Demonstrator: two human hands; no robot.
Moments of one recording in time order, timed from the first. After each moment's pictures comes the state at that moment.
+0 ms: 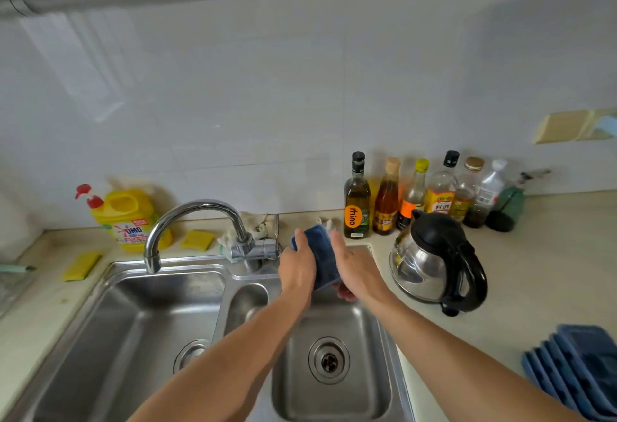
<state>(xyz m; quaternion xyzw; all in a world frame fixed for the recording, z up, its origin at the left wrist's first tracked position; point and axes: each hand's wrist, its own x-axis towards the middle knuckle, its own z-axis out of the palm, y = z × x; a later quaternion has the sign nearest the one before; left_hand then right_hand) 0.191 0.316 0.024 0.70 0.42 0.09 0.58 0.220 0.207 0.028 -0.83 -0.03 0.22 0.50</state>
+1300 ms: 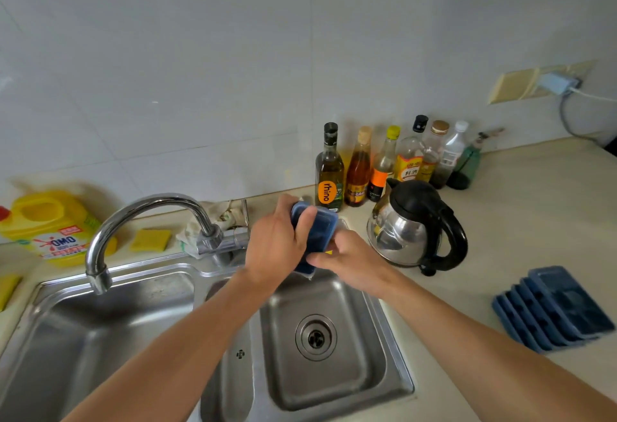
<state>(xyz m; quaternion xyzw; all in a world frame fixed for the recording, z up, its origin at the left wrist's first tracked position) 0.196 0.361 0.040 0.92 0.01 0.23 0.31 0.211 0.200 0.041 -0.79 -0.18 0.24 0.53</state>
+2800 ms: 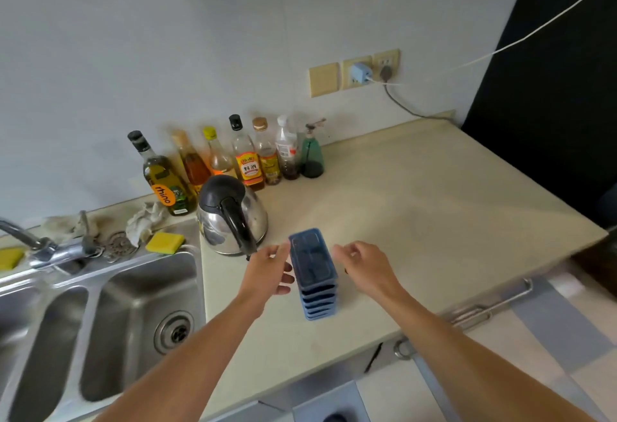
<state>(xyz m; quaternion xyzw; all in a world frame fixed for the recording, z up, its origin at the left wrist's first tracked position) 0.195 -0.050 -0.007 0.77 0.24 -0.11 0.58 0.218 -0.255 -0.022 -0.88 0.04 0.13 0.45</state>
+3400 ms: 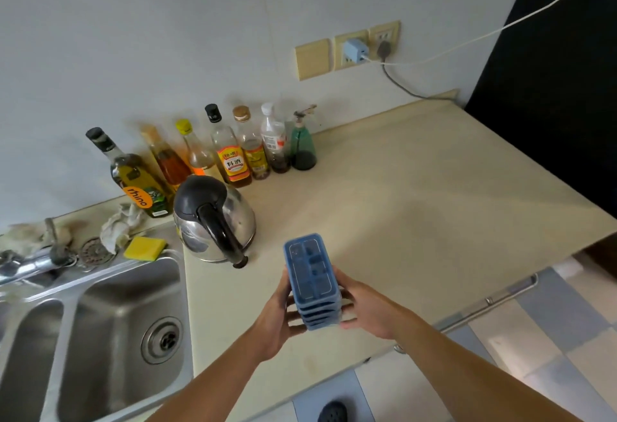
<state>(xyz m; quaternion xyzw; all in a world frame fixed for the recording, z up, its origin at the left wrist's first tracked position) 0.198 -0.068 -0.093 0.59 0.26 -0.27 0.71 0.231 -0.272 -0.088 -0.63 0.07 0.45 0.63</state>
